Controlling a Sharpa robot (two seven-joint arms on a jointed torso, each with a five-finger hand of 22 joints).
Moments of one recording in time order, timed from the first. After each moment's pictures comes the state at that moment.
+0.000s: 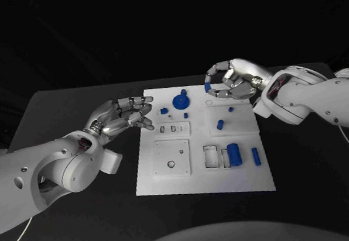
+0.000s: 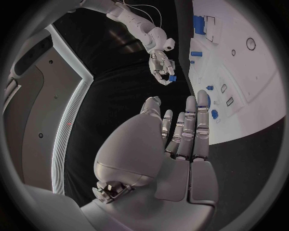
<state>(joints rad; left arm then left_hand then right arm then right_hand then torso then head) 1.26 -0.95 -0.22 1.71 -0.20 -0.29 0.38 1.53 0.10 -0.17 0.29 0.57 0.66 0.13 0.18 0.07 0.36 0.20 0.71 0.07 0.74 0.13 0.86 0.12 0.17 0.84 0.23 0.58 0.31 1.32 -0.91 -0.20 1.47 -0.99 -0.41 0.30 1.41 -0.09 0.23 0.28 0.53 0.60 0.08 0.55 0.88 1.46 0.00 1.57 1.31 1.47 -0.03 1.57 1.31 0.01 1.46 0.08 1.52 1.31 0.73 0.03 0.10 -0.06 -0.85</state>
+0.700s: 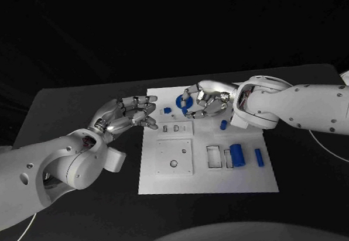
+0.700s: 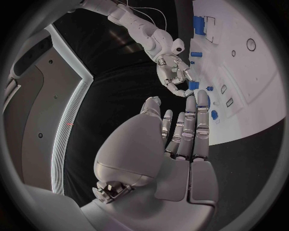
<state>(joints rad) 1.26 -0.95 -0.22 1.71 -0.20 -0.29 0.37 1.53 0.10 -0.17 0.29 0.57 0.66 0.13 0.18 0.07 0.36 0.20 0.71 0.07 0.74 0.13 0.86 0.12 0.17 0.84 0.23 0.58 0.31 1.29 -0.71 -0.20 1.37 -1.04 -0.20 0.20 1.41 -0.09 0.24 0.27 0.56 0.60 0.08 0.55 0.85 1.47 0.01 1.57 1.31 1.47 -0.03 1.57 1.31 0.01 1.46 0.08 1.51 1.31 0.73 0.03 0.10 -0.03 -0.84</state>
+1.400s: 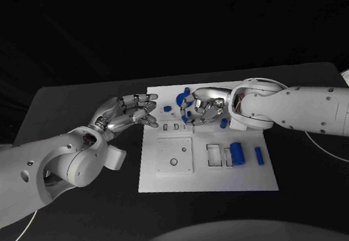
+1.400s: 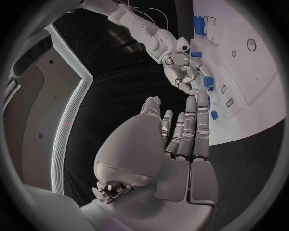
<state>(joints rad) 1.26 -0.95 -0.22 1.71 -0.20 -0.29 0.37 1.53 0.10 -0.17 0.29 0.57 0.66 0.13 0.18 0.07 0.36 0.20 0.71 0.07 0.74 0.13 0.86 0.12 0.17 0.84 0.23 0.58 0.31 1.28 -0.66 -0.20 1.33 -1.11 -0.11 0.13 1.41 -0.09 0.25 0.26 0.56 0.60 0.08 0.54 0.83 1.47 0.01 1.57 1.31 1.47 -0.03 1.57 1.31 0.01 1.47 0.08 1.51 1.31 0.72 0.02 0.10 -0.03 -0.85</state>
